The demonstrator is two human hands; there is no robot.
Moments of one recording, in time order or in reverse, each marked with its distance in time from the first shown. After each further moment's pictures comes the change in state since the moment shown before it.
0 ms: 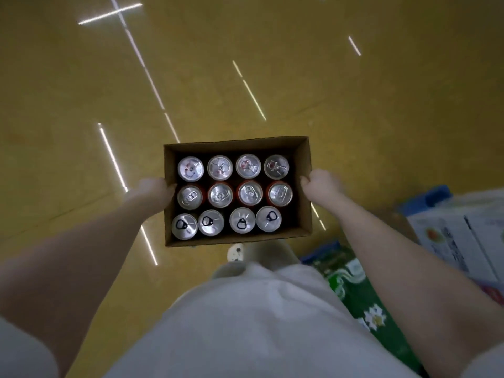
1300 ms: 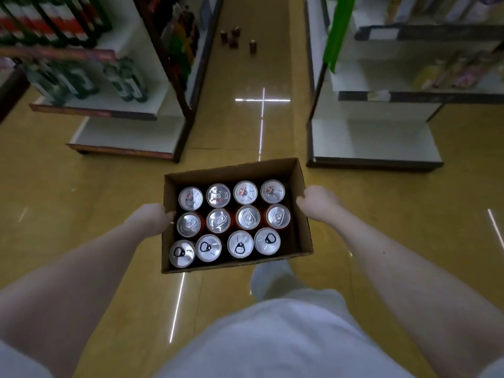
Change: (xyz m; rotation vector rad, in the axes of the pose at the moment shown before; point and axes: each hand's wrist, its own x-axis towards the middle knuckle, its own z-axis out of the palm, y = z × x) left_hand 0.805 -0.544 -0.722 -0.307 0.064 -0.456; right_hand 0.707 -1.116 -0.393 -0.266 -0.019 -0.566
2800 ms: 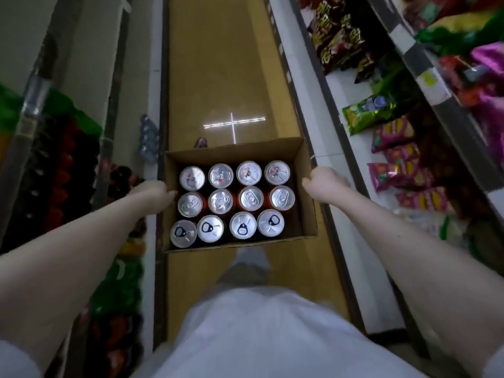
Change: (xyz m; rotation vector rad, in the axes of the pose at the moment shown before) left_hand 1.197 0.459 -0.849 0.196 -0.004 0.191; right_hand 1.257 -0.239 -0.707 0.011 0.085 0.217
